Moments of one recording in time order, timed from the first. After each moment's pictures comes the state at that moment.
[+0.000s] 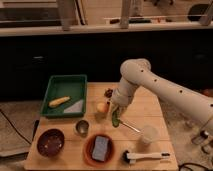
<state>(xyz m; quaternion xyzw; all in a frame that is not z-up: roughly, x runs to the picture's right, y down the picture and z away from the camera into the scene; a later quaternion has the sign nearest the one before) 0.034 0.125 0.685 -0.21 -0.40 -0.58 0.68</state>
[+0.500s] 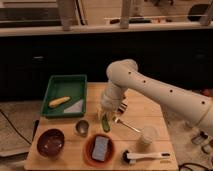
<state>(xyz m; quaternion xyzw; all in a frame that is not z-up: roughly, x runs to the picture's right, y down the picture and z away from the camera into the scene) -0.015 0.140 0.657 -0.19 -0.42 -0.62 0.63</state>
